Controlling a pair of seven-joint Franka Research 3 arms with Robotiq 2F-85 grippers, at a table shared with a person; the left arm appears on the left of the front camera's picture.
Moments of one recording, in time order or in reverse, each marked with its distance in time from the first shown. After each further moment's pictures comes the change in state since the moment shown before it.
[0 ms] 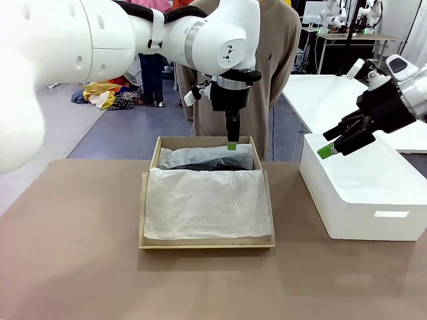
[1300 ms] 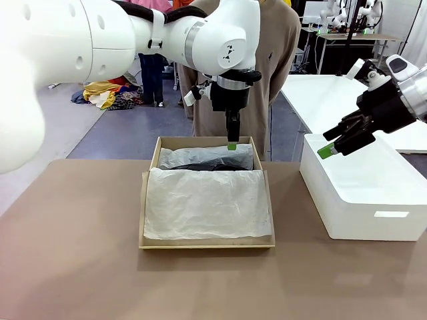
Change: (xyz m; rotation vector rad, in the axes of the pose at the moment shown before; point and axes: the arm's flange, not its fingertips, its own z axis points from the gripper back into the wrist) left arm 0.000 0.001 0.005 -0.004 0.002 -0.033; right arm 0.000 0.000 0.000 0.000 0.000 0.000
